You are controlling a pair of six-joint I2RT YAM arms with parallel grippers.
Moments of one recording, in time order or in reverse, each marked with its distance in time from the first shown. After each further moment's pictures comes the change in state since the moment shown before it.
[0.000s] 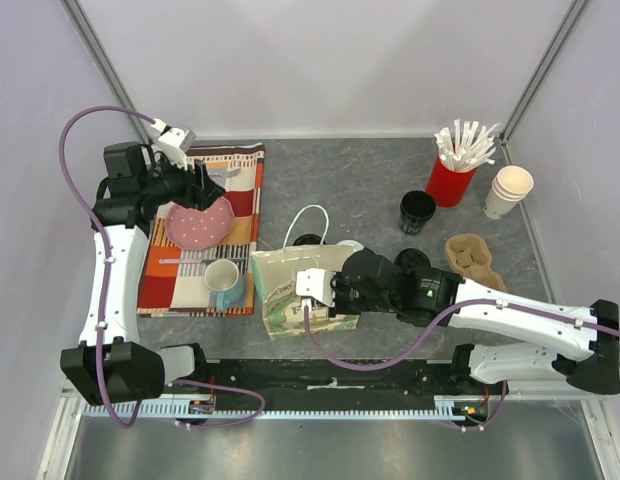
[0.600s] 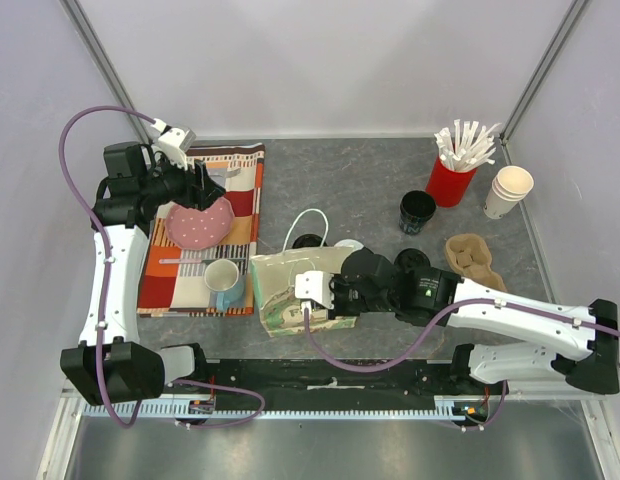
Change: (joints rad) left arm 0.000 0.000 0.001 0.000 0.008 0.001; right arm 0.000 0.013 0.000 0.013 -0.034 -0.010
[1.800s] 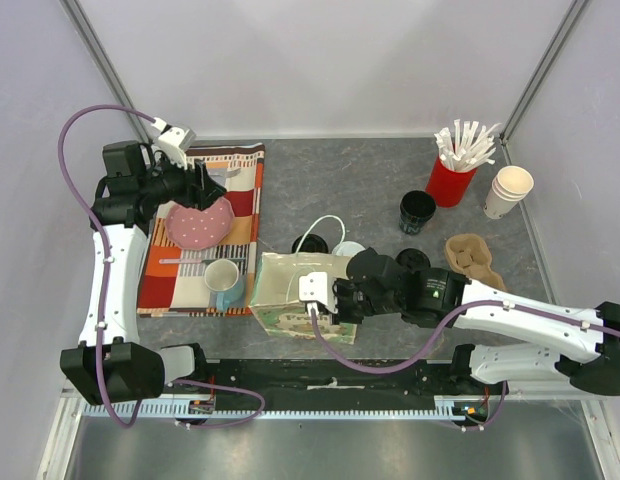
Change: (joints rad) left arm 0.000 0.002 0.013 -0.011 0.014 0.001; right arm 0.009 -0.038 0.008 -0.030 -0.143 0.079
